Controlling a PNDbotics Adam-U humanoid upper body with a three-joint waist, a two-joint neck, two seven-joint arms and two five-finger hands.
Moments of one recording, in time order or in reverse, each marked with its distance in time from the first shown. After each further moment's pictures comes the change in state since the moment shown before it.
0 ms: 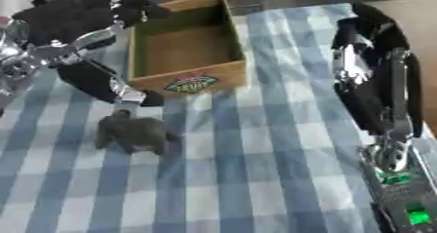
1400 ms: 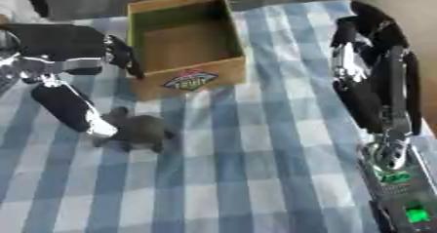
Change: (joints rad) left arm 0.046 0.048 0.000 -0.119 0.030 0.148 -0.437; right arm 0.000 0.000 0.000 0.000 -0.004 0.005 0.002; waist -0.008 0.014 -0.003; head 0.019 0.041
